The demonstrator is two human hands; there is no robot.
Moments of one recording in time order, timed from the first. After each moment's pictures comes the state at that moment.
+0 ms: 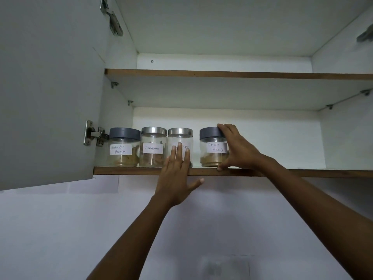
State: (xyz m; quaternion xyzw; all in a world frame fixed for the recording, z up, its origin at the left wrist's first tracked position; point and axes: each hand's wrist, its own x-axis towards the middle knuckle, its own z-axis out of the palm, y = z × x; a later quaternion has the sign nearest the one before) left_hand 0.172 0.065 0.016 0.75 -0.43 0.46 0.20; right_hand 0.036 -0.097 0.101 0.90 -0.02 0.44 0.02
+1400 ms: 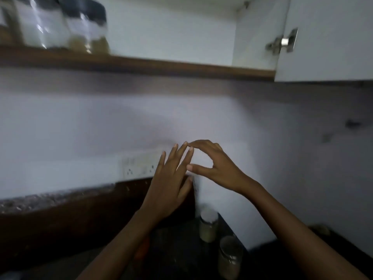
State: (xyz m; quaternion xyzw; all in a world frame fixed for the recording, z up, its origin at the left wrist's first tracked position) left_hand -0.053 -0.049 -0.207 0.63 -0.65 0.27 0.33; right_hand -0.184 -0.148 -0.153 0.91 -0.09 0.34 -0.22
